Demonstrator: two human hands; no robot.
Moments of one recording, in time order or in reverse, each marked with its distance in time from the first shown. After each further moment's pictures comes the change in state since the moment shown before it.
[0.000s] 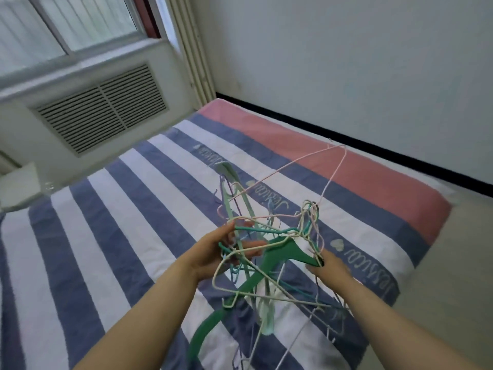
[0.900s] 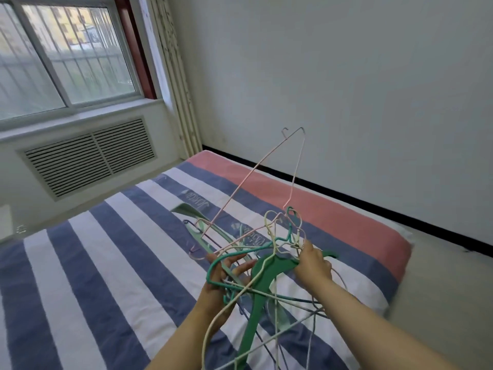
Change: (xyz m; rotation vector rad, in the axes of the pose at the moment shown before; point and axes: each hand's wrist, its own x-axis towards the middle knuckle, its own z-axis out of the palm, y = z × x) left_hand -0.039 -0.043 0.054 -0.139 0.136 0.377; right_hand -0.070 -0.091 -0.049 -0.209 0.349 -0.035
